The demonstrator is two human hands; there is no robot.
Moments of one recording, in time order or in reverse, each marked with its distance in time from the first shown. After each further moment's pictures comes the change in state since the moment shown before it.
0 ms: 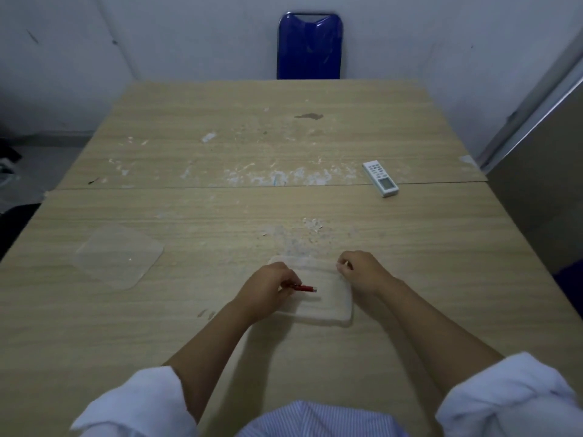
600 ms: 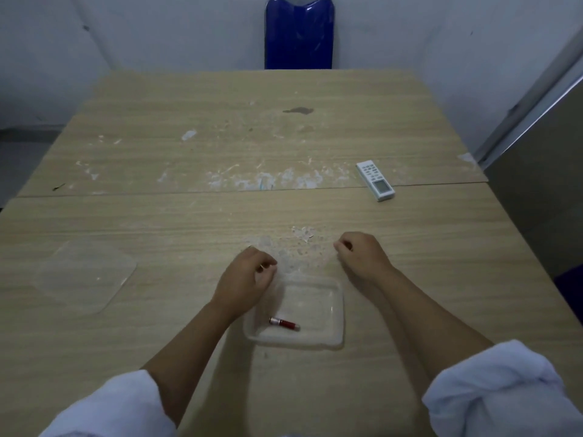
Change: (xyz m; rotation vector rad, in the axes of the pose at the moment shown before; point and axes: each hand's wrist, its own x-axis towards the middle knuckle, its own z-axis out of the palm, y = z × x) left_hand 0.042 -0.028 -0.007 -0.057 0.275 -0.097; right_hand 0.052 0.016 -0.027 0.101 0.251 -0.006
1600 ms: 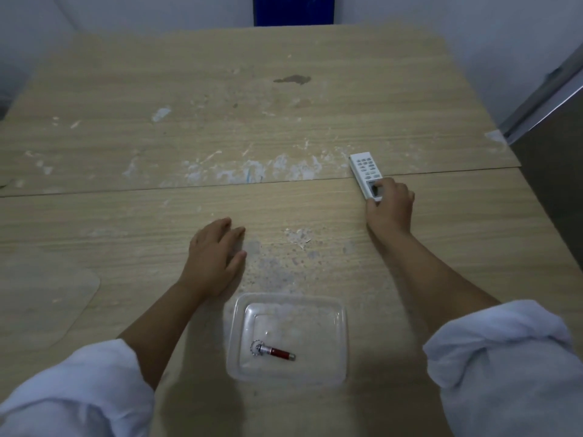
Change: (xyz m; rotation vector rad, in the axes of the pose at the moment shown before) left_hand 0.072 -0.064 0.003 0.366 -0.160 -0.118; right_hand 0.108 0.040 -0.012 -0.023 0.411 0.226
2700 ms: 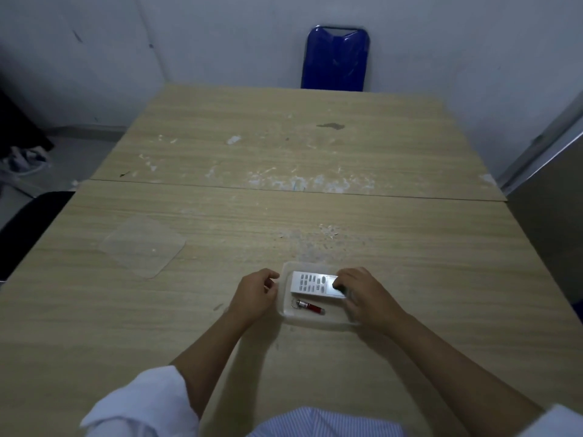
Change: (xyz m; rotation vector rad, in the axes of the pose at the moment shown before) left_hand -0.145 0.029 0.004 -0.516 0.107 -0.241; right_hand -0.212 -0.014 -0.055 -0.067 -0.526 -0.763
